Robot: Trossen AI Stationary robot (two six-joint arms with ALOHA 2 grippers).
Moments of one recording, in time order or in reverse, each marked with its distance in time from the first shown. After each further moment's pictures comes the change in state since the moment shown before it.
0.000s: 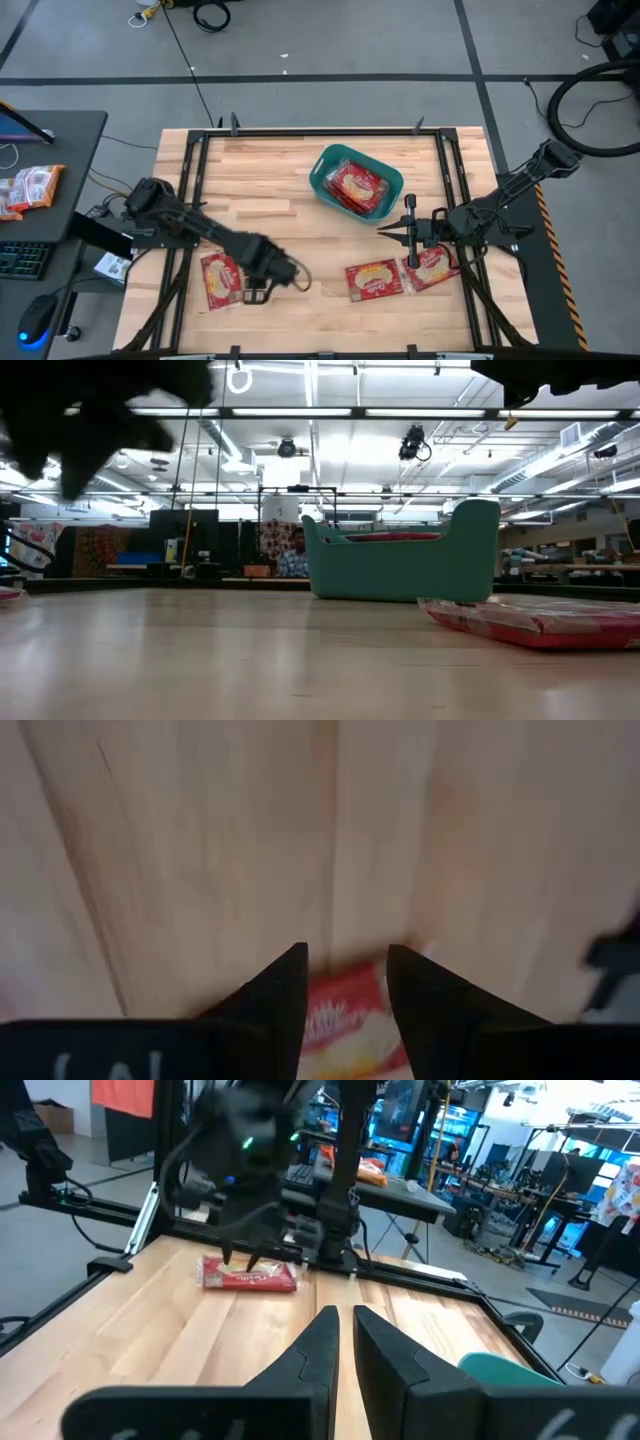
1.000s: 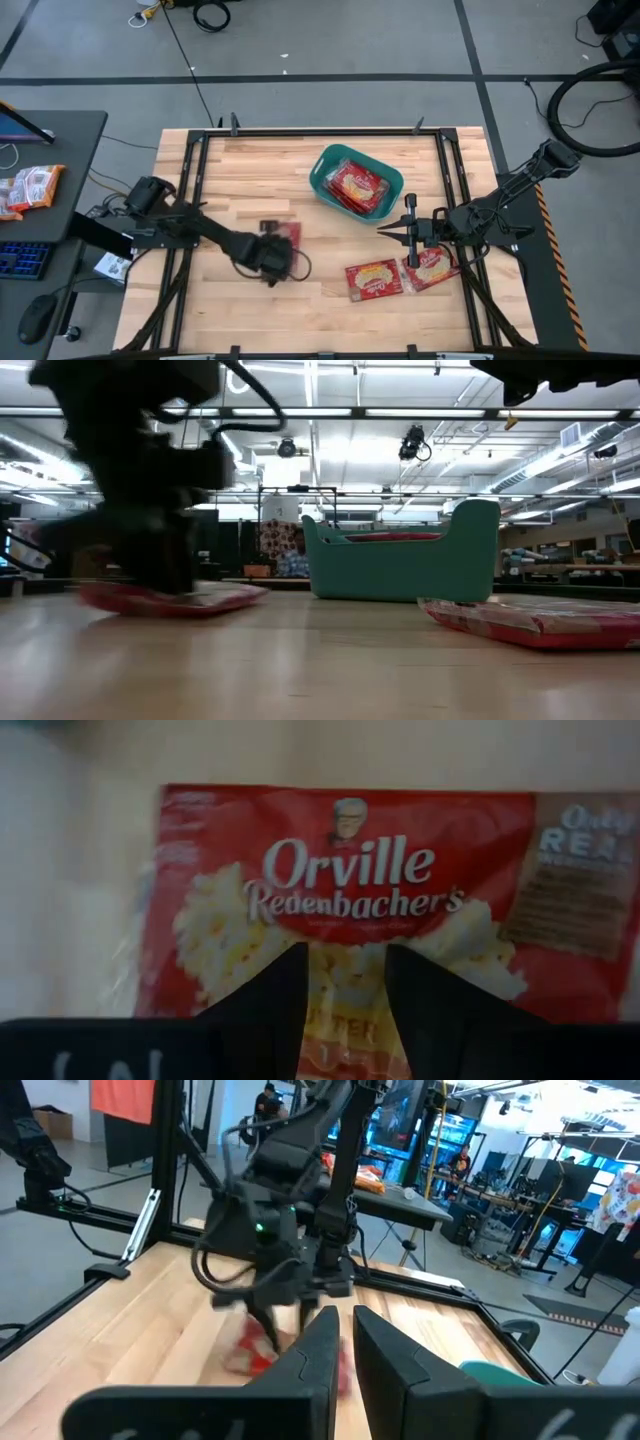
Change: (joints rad) left arm 0.029 0.001 -0.413 0.606 -0.568 0.095; right arm 0.000 0.000 0.000 0.023 0.000 -0.019
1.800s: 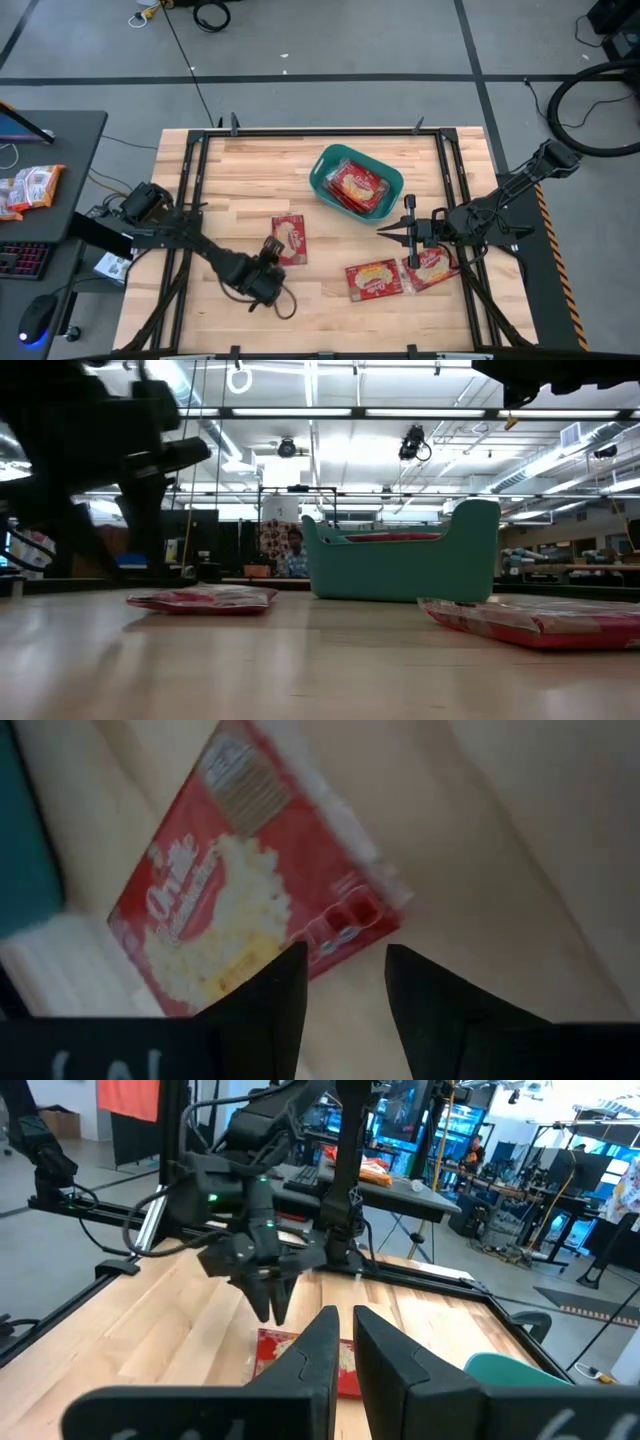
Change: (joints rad) left arm -0.178 0.002 0.094 -0.148 -0.065 0.435; right arm 0.000 0.000 0.000 -0.023 -0.016 0.034
